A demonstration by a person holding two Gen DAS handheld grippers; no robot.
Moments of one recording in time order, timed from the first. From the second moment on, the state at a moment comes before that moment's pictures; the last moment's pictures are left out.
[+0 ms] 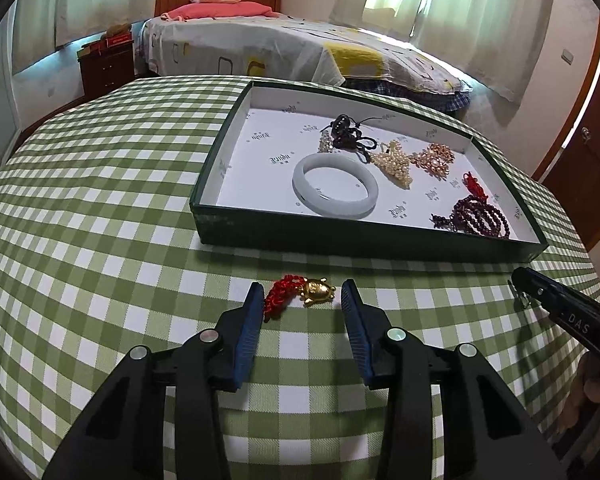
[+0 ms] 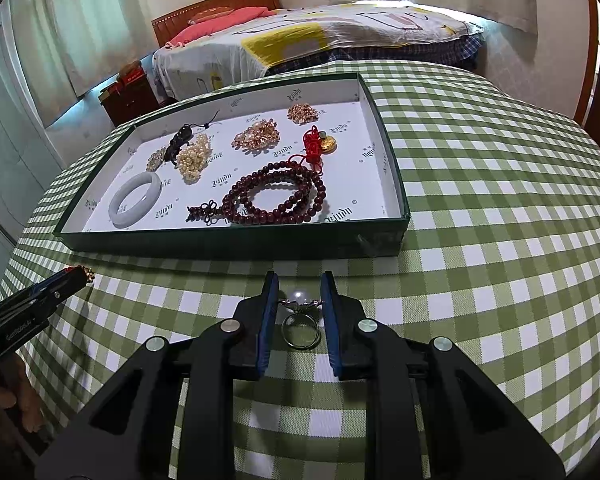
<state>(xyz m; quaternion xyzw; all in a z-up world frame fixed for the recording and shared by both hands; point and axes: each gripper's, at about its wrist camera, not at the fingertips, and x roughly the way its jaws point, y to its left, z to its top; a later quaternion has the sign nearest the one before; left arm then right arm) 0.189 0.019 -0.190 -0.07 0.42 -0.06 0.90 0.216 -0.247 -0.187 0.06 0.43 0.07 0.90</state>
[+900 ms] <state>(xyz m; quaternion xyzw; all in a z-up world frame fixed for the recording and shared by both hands) 0.191 0.032 -0.190 -0.09 0.42 -0.09 0.90 0.213 -0.249 -0.185 0.06 0.43 0.06 0.90</state>
